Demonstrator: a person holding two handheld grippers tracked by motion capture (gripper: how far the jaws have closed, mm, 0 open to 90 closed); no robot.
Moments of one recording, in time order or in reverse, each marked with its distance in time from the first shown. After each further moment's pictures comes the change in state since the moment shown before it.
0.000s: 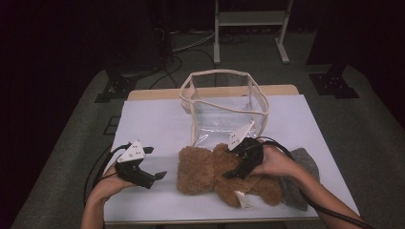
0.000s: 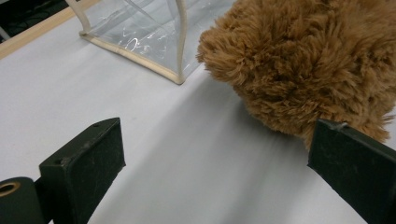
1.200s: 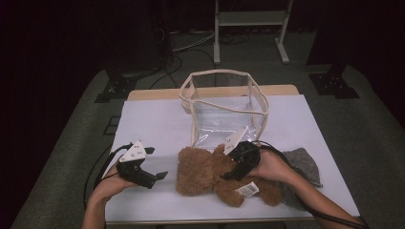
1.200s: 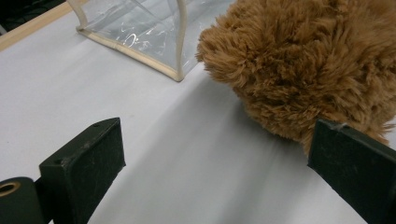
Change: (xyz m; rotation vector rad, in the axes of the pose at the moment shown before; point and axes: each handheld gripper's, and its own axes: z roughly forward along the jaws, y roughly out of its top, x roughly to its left) left arm 0.000 -0.001 0.004 0.006 0.001 -0.010; right arm 0.005 0.002 0.013 0.050 -0.032 -0.017
